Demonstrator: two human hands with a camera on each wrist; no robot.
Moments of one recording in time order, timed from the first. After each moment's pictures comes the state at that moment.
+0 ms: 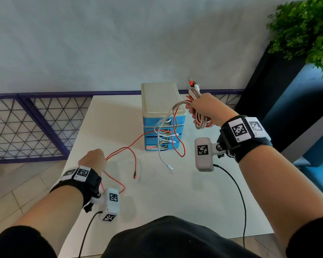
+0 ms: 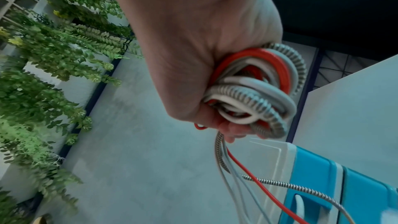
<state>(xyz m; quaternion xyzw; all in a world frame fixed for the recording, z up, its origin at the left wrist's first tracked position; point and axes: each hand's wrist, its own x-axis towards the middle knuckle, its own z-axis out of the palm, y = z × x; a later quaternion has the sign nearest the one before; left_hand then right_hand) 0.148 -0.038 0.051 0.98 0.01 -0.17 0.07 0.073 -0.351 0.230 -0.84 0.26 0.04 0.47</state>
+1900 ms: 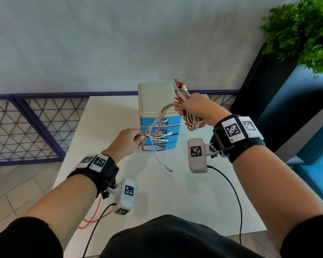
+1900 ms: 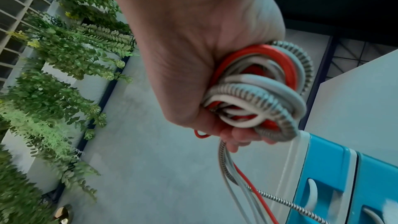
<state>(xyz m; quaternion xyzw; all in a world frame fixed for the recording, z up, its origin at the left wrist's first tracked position) 0.145 -0.130 0.089 0.88 -0.29 -0.07 0.36 0.058 -0.329 0.246 -0.86 0.21 0.06 0.45</state>
